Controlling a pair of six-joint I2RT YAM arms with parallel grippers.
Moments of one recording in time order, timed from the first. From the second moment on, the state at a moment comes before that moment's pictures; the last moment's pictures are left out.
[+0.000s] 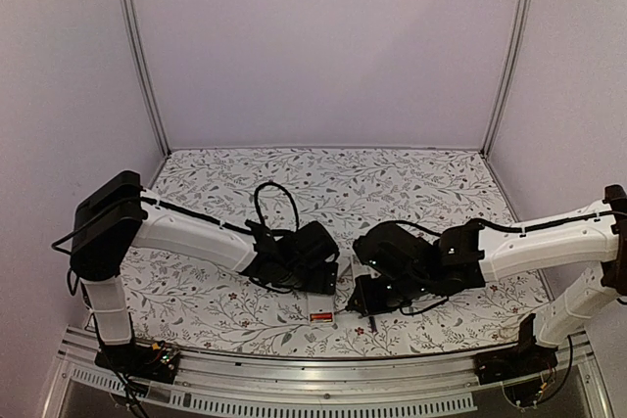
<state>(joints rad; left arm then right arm) -1.13 1.93 1.15 -0.32 -0.30 -0.87 1.24 1.49 0.95 -0.45 0.06 0.93</state>
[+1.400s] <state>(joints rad) -1.16 1.99 1.22 -0.36 -0.36 -0.87 1.29 1.52 1.00 -0.47 0.13 0.98</state>
